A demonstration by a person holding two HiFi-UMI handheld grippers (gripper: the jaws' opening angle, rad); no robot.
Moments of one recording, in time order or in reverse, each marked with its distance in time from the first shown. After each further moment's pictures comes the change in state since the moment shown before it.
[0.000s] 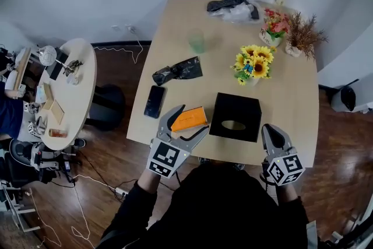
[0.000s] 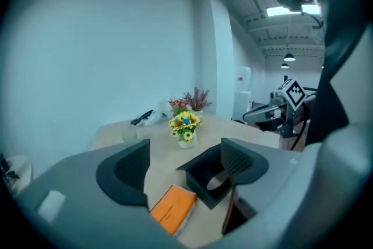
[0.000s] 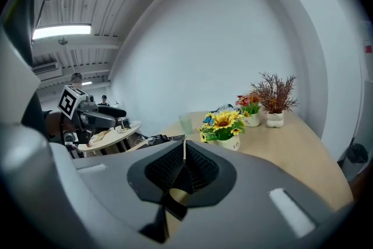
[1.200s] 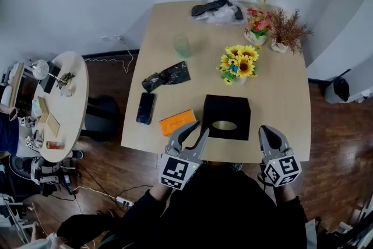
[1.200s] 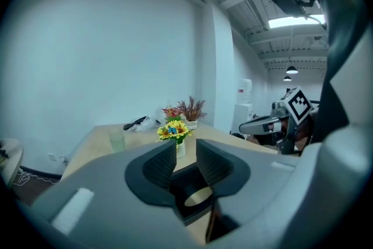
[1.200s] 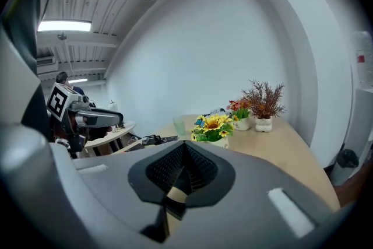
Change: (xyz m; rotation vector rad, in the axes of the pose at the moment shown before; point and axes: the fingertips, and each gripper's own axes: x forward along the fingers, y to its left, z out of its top) left arm 0.015 -0.056 0.010 -0.078 -0.101 0.004; right arm -0.028 -0.014 -0.002 -0.035 -0.030 -0.065
